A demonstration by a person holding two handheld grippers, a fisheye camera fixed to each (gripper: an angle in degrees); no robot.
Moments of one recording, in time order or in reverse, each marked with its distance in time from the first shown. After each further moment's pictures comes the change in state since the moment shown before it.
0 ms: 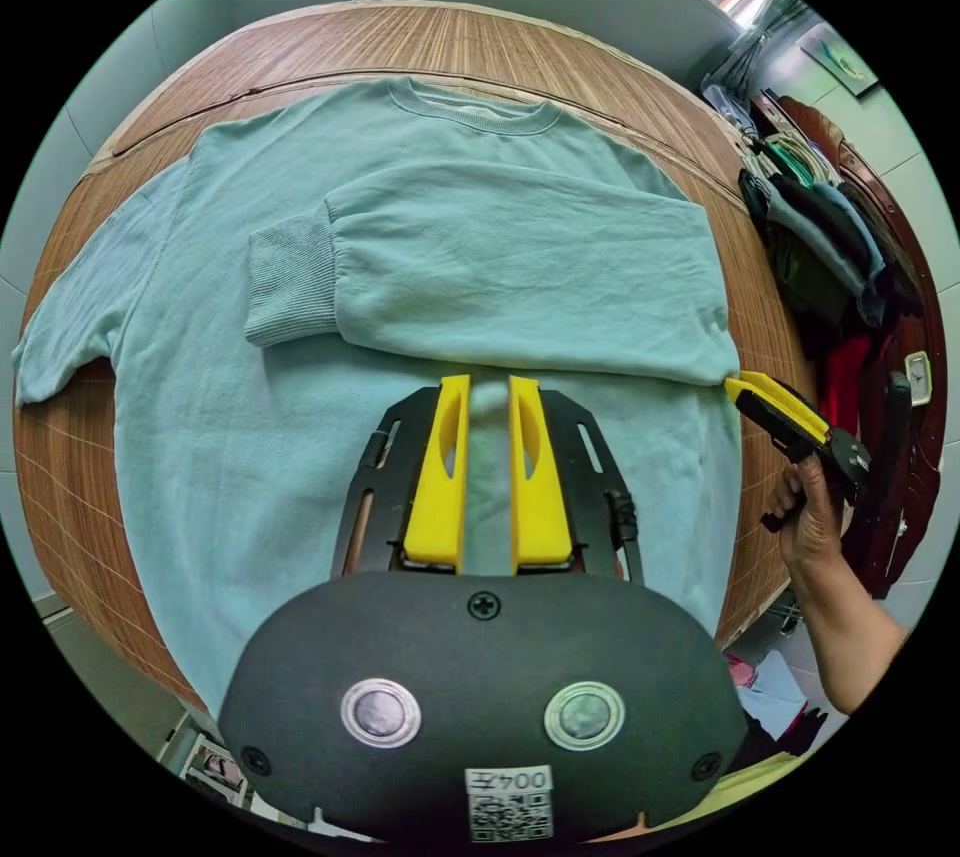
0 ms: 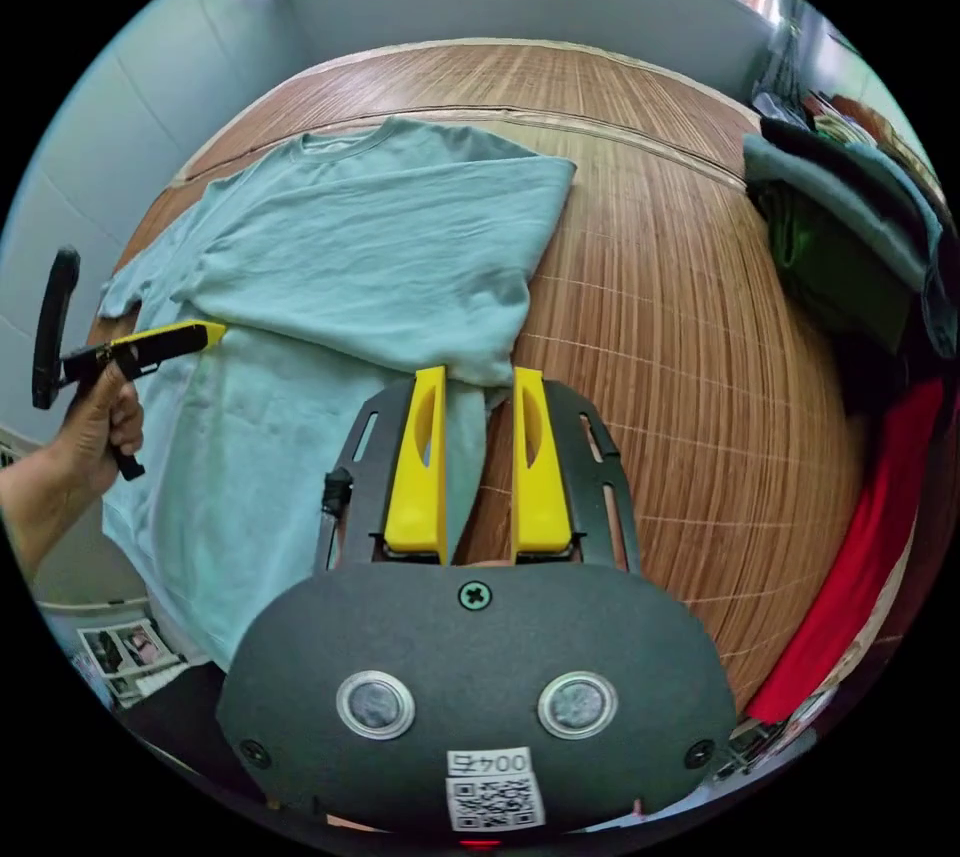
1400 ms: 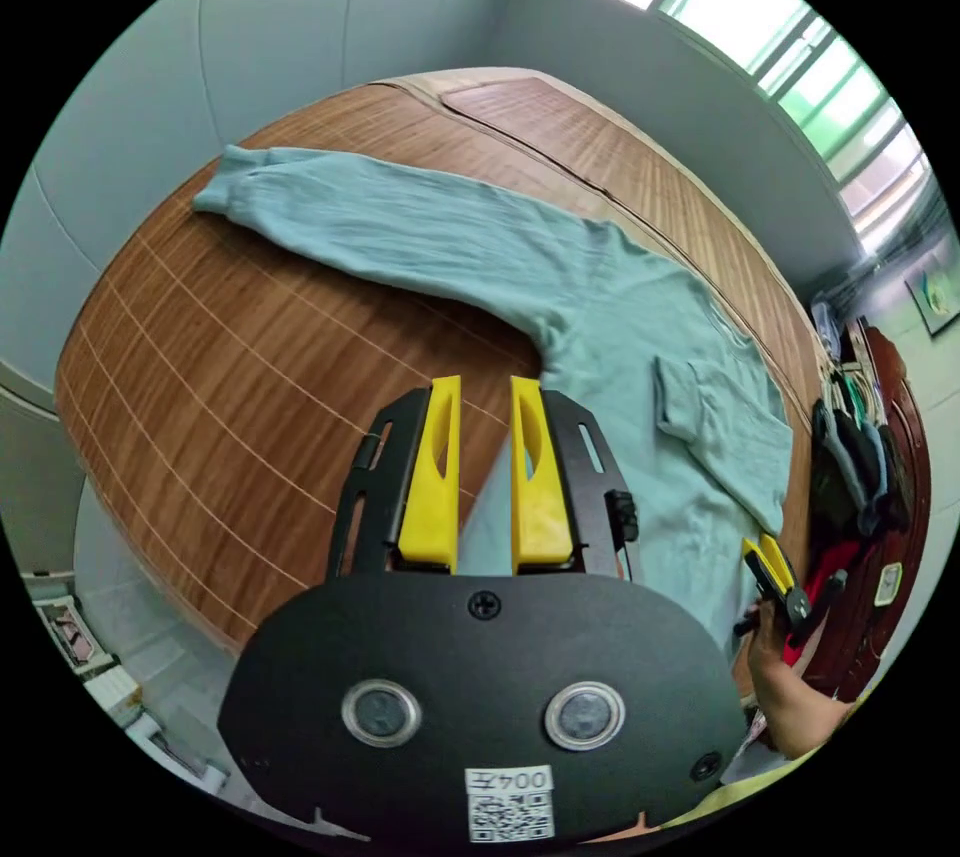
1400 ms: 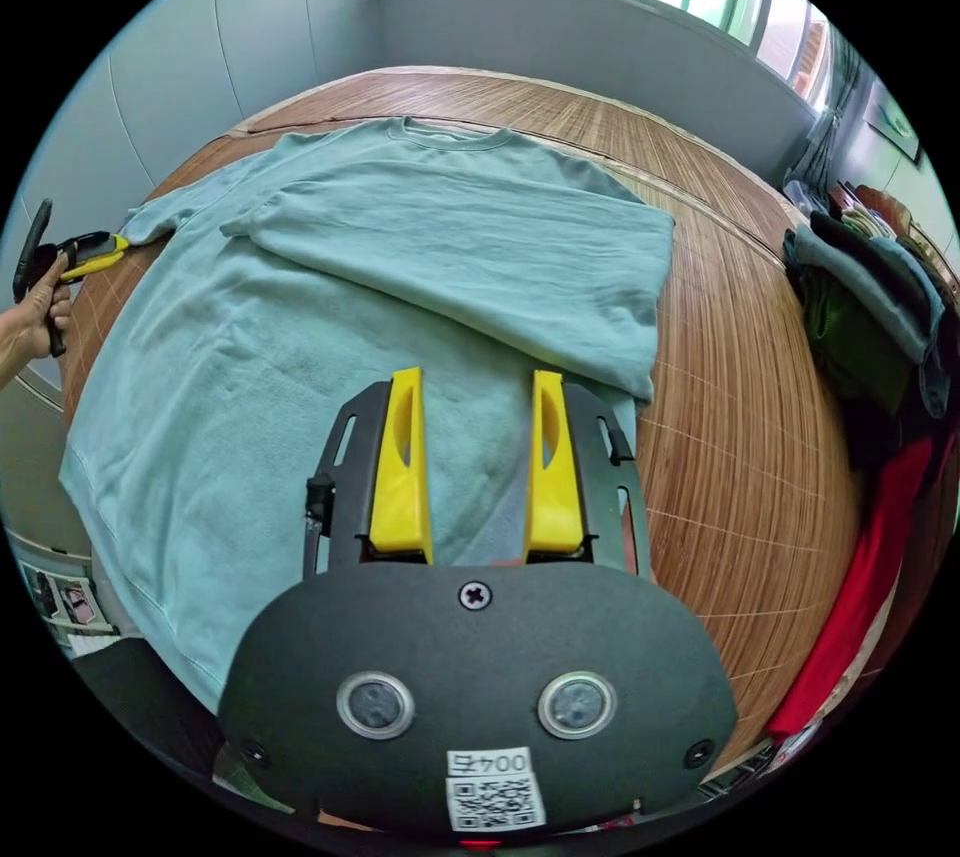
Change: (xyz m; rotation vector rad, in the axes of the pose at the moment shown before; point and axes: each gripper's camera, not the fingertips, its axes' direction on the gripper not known) left arm -0.298 0.129 -0.140 0.258 -0.095 -0.478; right arm -0.111 0.008 0.075 0.137 0.047 -0.151
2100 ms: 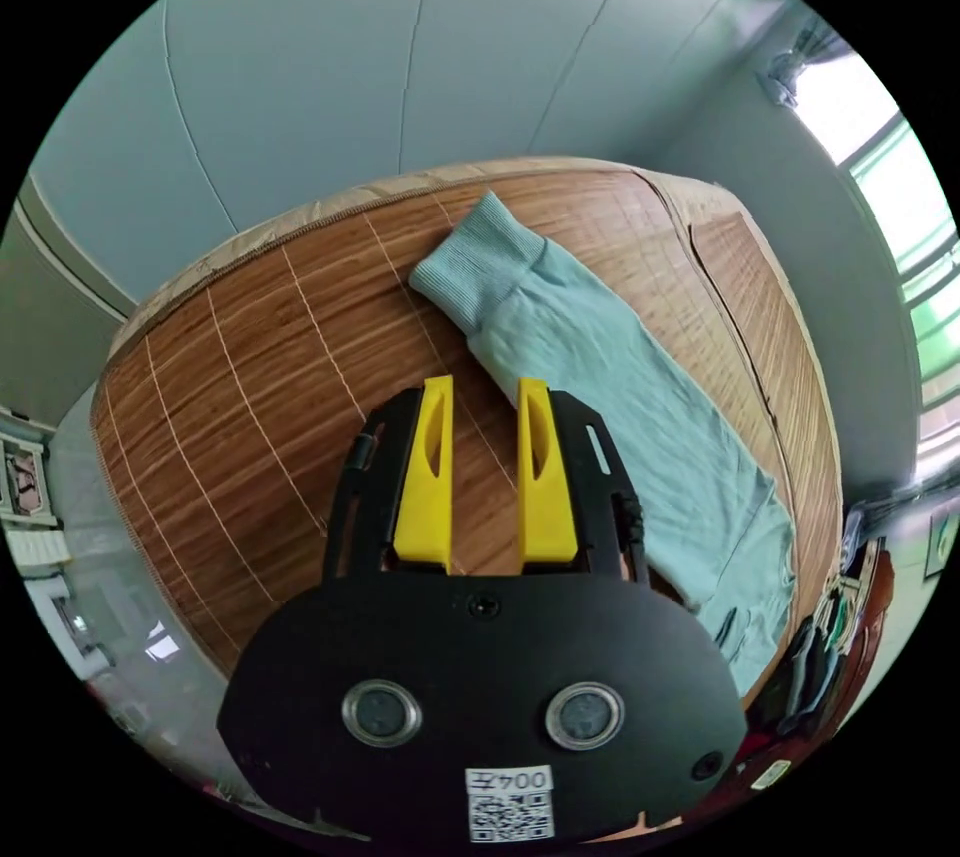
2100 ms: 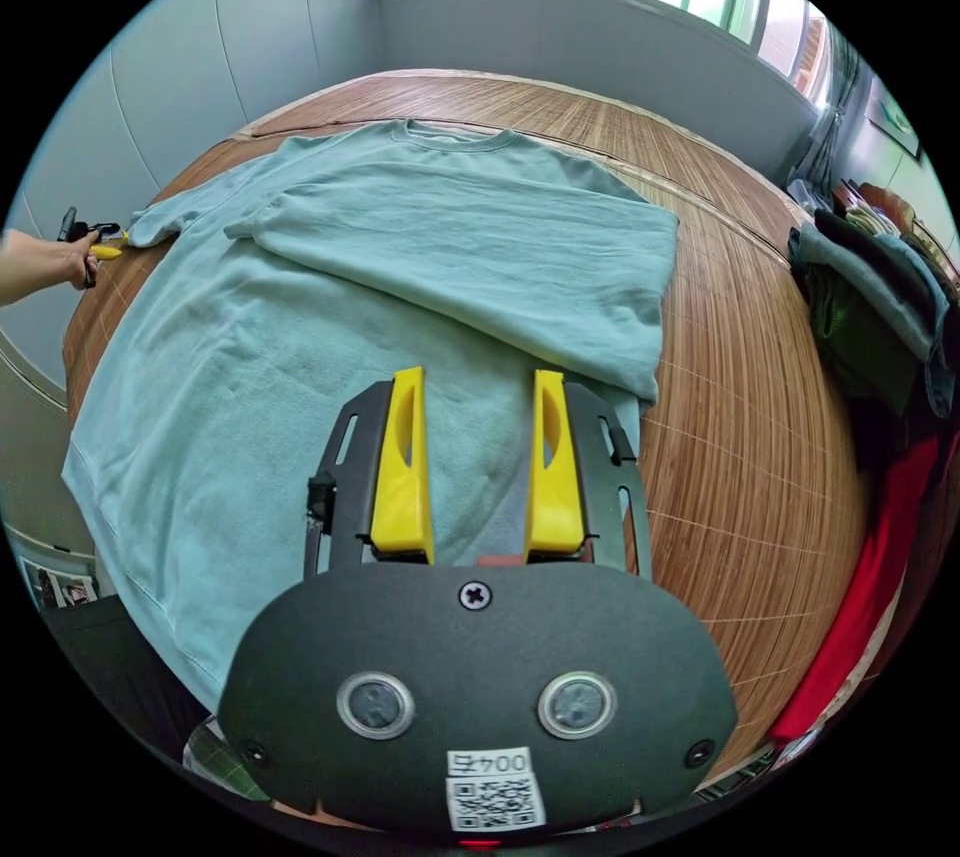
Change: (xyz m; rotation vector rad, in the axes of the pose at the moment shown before) left arm -0.205 -0.099 -0.006 0.083 -0.119 -0.432; right arm -0.003 -0.014 0.021 0.011 -0.018 -0.003
